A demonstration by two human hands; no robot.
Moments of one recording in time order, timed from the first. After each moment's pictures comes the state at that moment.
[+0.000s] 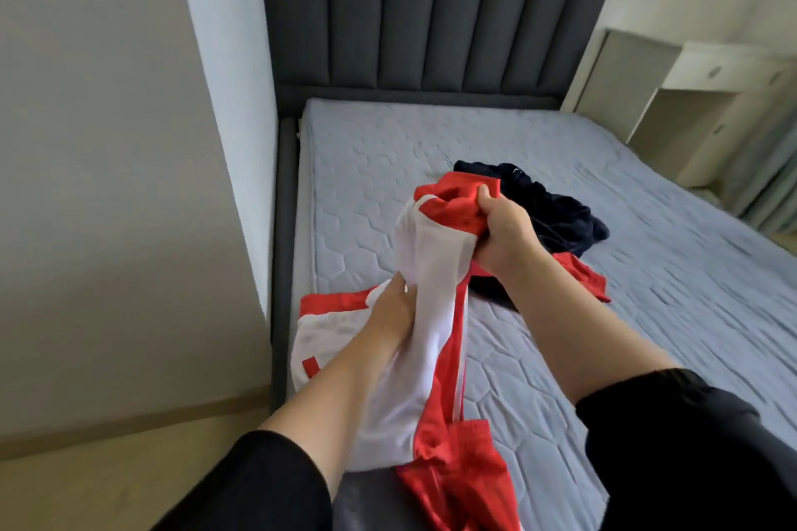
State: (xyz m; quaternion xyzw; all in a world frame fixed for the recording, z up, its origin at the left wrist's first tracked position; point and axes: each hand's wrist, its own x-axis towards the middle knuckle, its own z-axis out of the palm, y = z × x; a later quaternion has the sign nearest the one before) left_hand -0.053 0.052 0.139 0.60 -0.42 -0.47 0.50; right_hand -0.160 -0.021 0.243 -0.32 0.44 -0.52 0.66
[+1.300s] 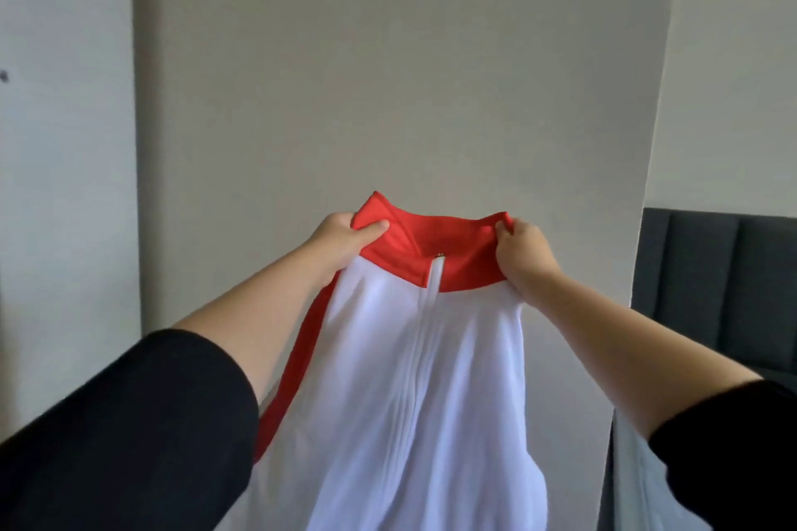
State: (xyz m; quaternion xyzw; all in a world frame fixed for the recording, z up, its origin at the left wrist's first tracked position) left_hand 0.302 0.414 0.500 0.66 -0.36 0.00 0.65; right_hand 0.170 0.228 0.508 -0.81 0.20 -0.44 0.33
